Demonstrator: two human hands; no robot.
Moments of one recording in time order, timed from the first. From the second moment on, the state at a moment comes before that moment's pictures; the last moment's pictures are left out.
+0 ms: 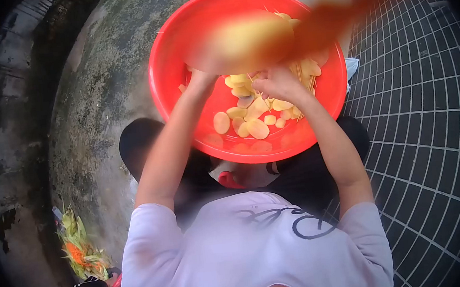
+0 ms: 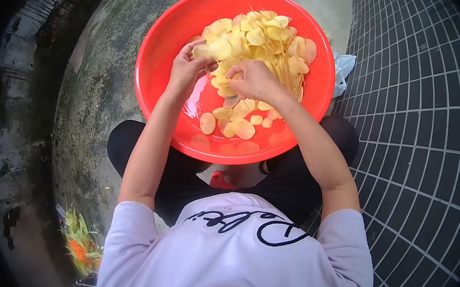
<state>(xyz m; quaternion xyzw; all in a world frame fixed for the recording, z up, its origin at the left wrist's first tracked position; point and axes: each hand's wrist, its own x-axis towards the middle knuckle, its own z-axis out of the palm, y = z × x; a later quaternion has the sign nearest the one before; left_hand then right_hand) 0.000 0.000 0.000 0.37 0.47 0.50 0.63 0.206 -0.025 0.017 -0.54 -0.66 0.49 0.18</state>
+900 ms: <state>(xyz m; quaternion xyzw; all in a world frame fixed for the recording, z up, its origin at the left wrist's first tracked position) 0.007 -0.005 0.009 0.41 0.47 0.50 0.60 0.203 -0.024 0.019 -0.54 -0.62 0.54 0.18</state>
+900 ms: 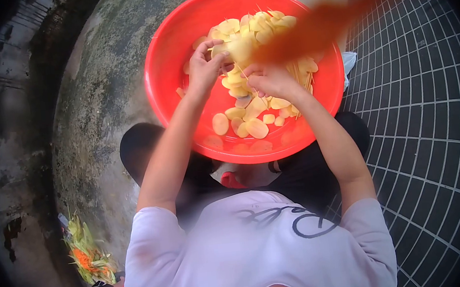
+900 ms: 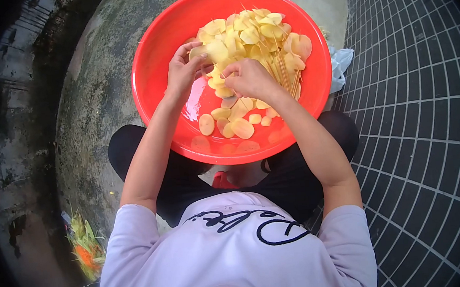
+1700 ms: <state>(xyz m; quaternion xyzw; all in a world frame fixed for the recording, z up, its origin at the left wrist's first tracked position) 0.004 -0.007 0.016 0.36 0.48 0.48 0.64 0.202 -0.034 0.007 -0.48 -0.82 0.12 0.30</state>
